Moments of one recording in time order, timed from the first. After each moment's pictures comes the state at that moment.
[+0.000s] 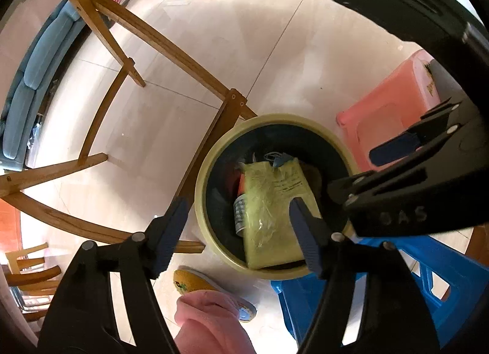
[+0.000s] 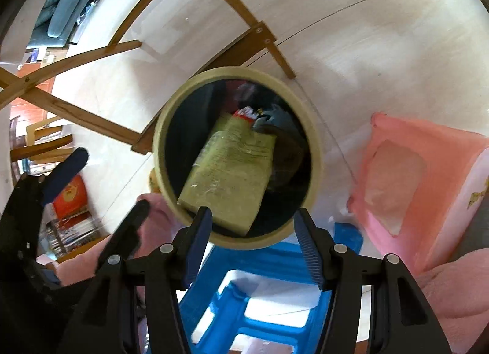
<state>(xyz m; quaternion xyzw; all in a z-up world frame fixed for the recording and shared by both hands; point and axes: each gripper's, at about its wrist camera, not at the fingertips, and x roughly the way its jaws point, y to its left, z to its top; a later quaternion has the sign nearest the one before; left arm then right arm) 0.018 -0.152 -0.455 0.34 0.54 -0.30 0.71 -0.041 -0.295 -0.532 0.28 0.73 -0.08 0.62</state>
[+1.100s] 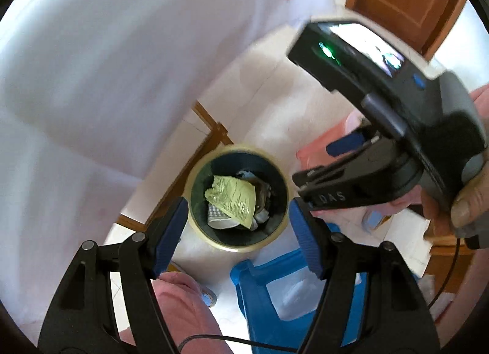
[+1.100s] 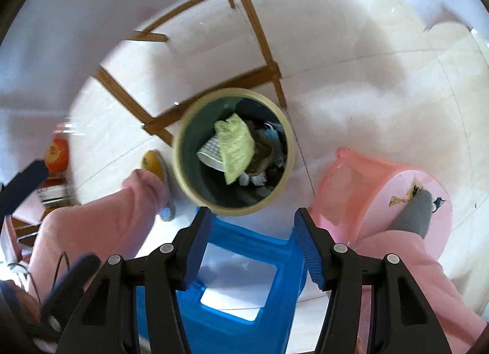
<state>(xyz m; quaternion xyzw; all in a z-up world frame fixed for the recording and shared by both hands) -0.042 -0.121 -0.276 0.24 0.51 -0.33 0.76 -0.066 -0.270 -0.376 0.15 0.71 -0.05 0.68</state>
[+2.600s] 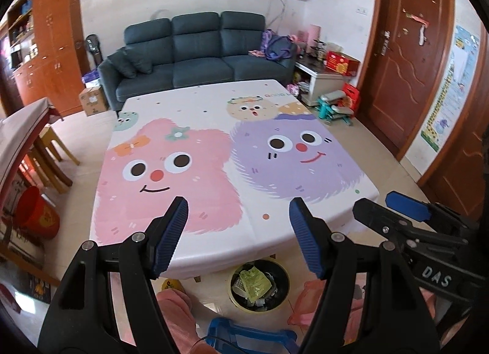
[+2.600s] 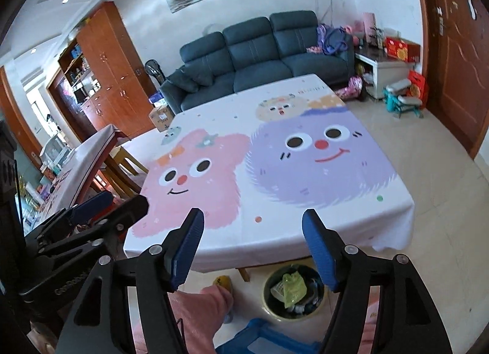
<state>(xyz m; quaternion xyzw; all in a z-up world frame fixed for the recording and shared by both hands) -0.052 -0.003 0.085 0.00 0.37 -0.08 0.93 -0.077 -0.177 0.082 0.10 0.40 0.04 0.91</state>
